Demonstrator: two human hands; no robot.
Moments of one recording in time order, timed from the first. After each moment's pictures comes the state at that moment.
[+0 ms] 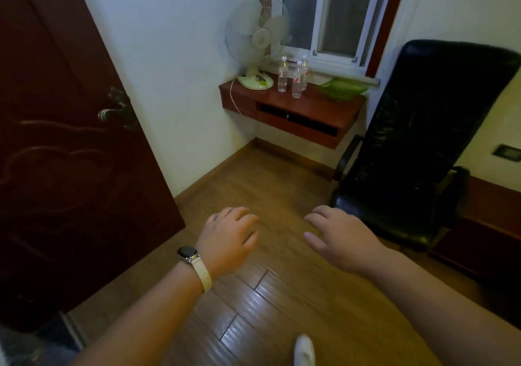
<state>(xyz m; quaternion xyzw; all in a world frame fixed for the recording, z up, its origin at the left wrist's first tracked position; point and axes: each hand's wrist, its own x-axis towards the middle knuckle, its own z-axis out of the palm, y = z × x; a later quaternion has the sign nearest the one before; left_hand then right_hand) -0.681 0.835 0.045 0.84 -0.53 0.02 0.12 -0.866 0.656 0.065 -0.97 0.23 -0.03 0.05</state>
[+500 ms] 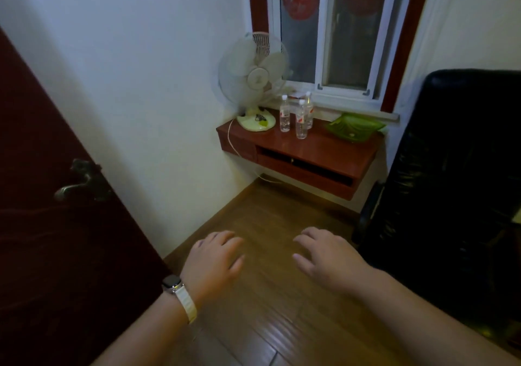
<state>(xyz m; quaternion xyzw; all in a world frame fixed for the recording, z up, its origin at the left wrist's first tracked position) -0.506 0.622 0.065 0.86 -0.50 0.02 0.07 -0.681 0.422 0.051 -0.97 0.21 -0.06 0.12</state>
